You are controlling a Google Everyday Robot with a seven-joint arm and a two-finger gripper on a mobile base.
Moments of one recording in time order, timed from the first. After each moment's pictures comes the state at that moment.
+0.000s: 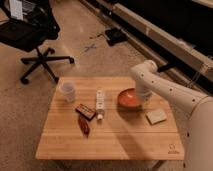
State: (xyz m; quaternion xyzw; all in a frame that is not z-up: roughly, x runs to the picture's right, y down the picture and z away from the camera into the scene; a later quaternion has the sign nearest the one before) arm 0.231 0.083 0.843 -0.38 -0.01 -0.23 0.90
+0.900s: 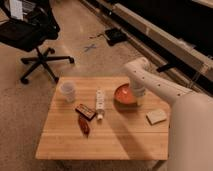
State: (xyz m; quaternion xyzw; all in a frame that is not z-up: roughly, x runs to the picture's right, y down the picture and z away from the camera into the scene) arm 0.182 0.081 0.877 -0.39 -0.03 -0.28 0.88
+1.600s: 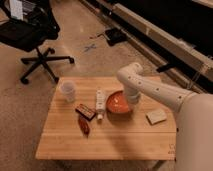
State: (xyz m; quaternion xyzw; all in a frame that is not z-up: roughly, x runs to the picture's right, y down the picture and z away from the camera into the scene) arm 0.183 0.121 0.820 -0.41 -0.09 -0.38 0.82
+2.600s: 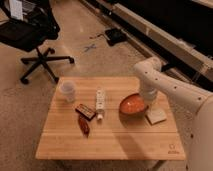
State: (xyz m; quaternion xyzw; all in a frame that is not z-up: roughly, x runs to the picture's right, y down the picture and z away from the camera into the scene) arm 0.225 0.091 0.828 -0.42 -0.09 -0.42 0.80
